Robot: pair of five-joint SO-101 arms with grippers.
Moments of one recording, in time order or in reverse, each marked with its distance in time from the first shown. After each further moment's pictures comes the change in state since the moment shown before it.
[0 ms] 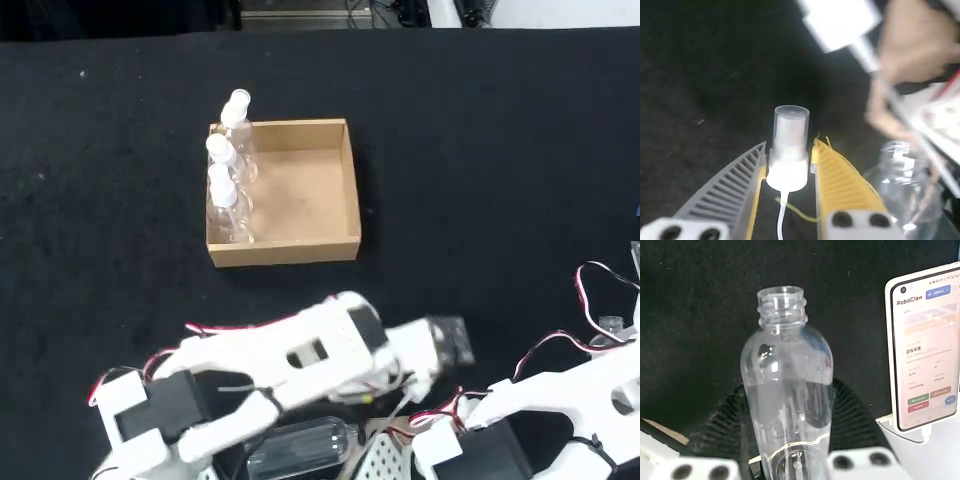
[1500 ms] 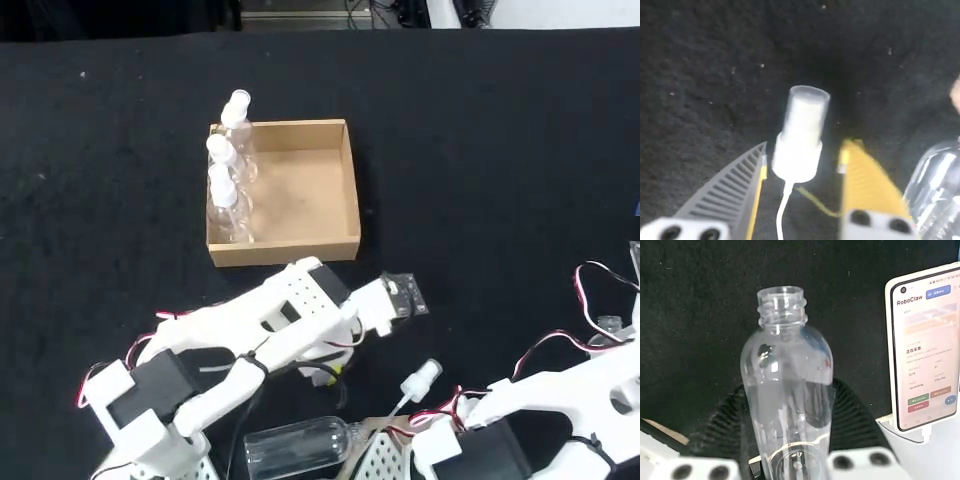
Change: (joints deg) left arm -11.3 0.0 3.3 1.2 -3.7; right arm 0.0 0.0 0.0 0.0 0.0
